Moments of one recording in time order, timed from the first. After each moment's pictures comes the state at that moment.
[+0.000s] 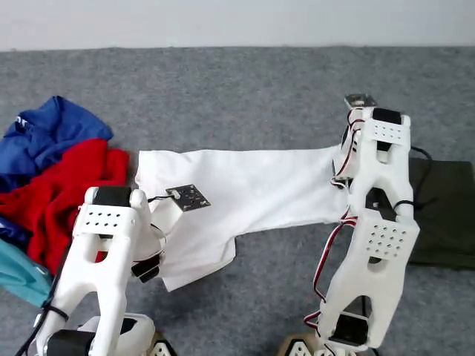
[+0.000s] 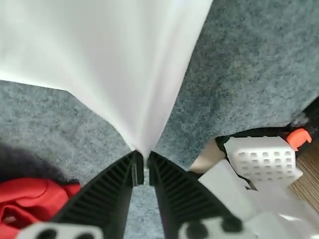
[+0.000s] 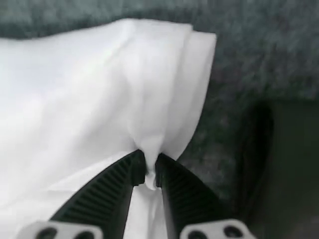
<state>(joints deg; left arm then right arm) 0.5 -23.3 45.8 96.5 -43.0 10.1 45.4 -30.9 81.0 14.6</state>
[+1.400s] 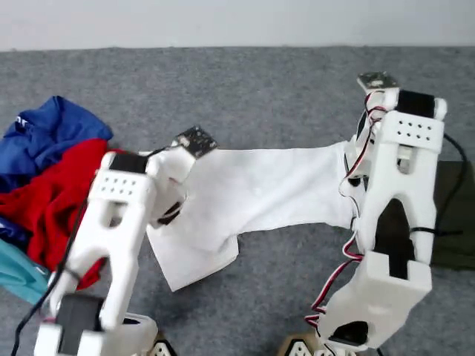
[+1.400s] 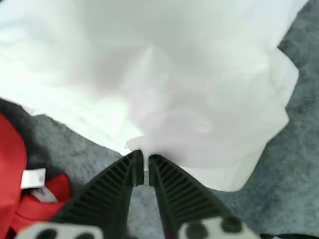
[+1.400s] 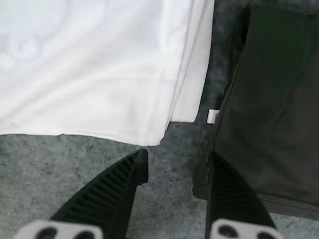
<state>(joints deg) 5.2 -4.4 22.7 83.0 -29.5 10.1 15.1 -19.3 100.3 17.1</state>
